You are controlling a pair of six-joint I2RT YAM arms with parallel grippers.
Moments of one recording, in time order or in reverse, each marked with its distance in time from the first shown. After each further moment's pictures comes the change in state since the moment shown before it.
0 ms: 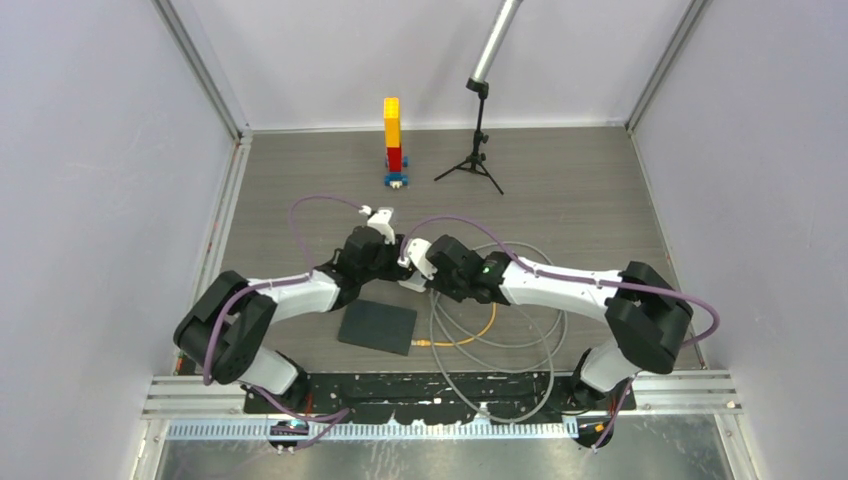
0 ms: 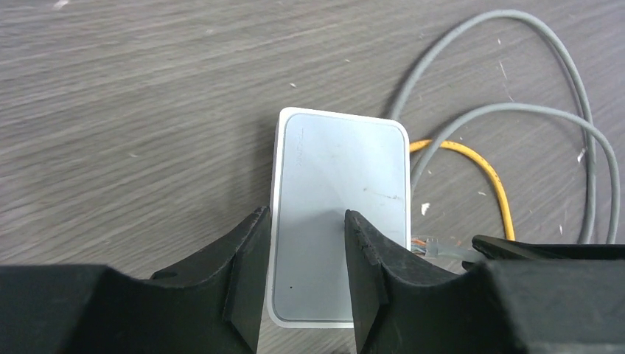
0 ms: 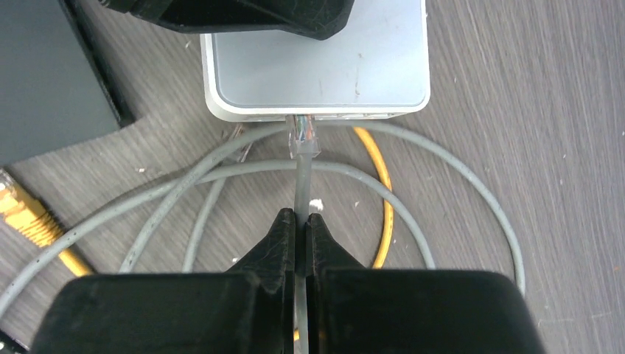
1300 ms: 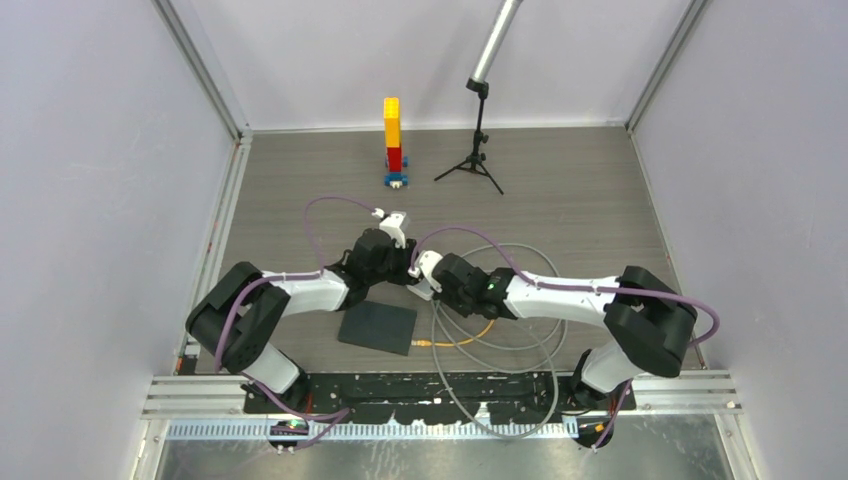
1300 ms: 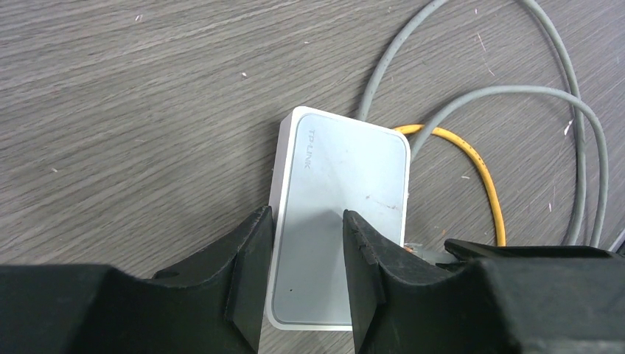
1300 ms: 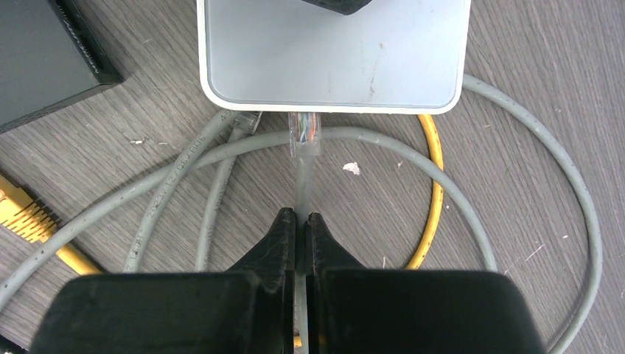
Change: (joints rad) left arm -0.055 0.083 0.021 0.058 0.054 0.003; right arm 0.037 -0.045 -0.153 0.058 0.058 0.152
